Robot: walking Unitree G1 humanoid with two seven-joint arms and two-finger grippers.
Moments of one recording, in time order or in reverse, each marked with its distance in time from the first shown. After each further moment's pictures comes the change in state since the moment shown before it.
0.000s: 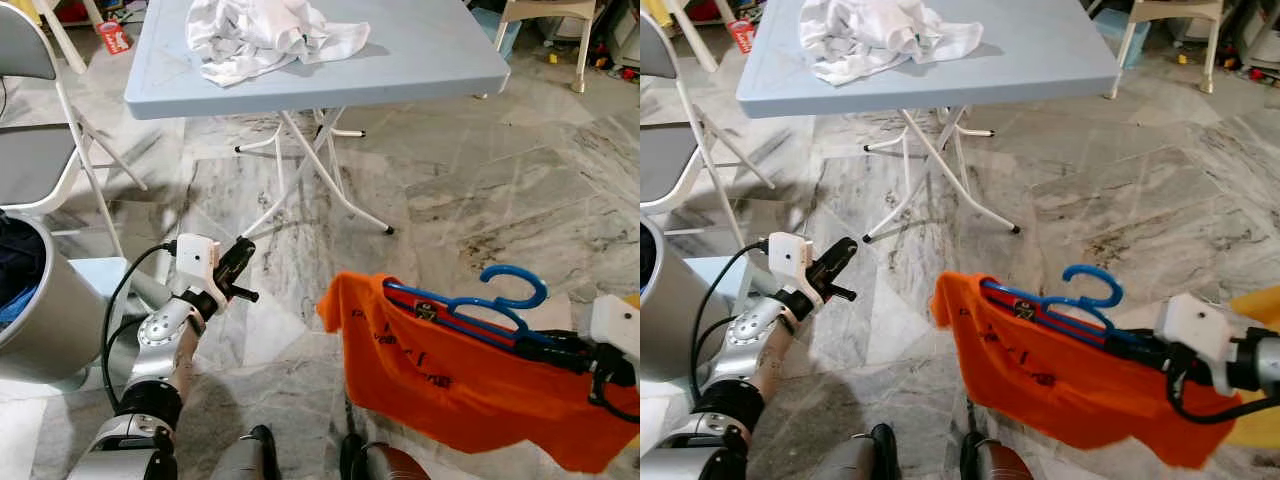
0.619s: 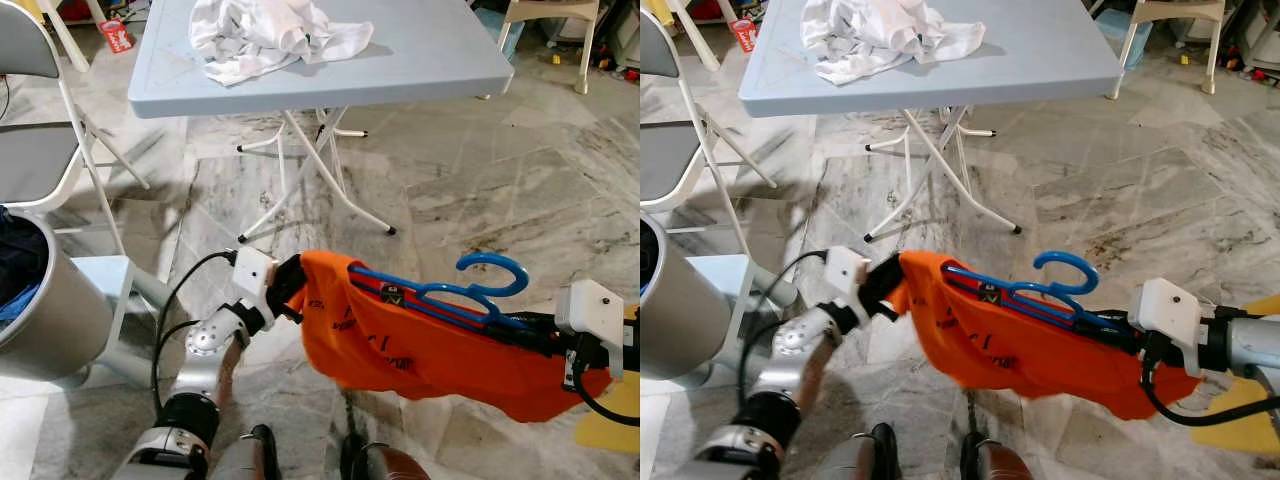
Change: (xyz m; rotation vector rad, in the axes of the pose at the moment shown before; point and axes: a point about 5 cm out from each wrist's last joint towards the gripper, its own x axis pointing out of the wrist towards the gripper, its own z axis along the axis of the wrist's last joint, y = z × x) left arm 0.014 -0.063 -0.016 0.021 0.023 -0.260; right arm 0.020 0.003 0.034 -0.095 -0.113 0.058
